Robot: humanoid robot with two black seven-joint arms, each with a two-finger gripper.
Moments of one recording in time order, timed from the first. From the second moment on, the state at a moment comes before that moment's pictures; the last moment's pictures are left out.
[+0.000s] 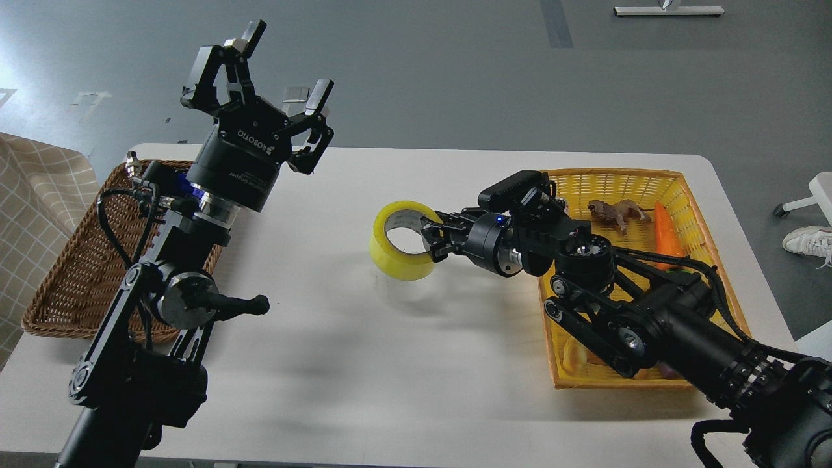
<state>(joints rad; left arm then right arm) -0.21 0.04 -1.46 -1.58 0.74 -0.33 -0.14 0.77 0.00 0.56 0.91 -2.17 0.24 0.09</state>
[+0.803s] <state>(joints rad) -0.19 0.04 -1.46 -1.58 0.74 -0.33 -0.14 0.71 0.00 0.55 0.92 -2.10 0.22 0.08</state>
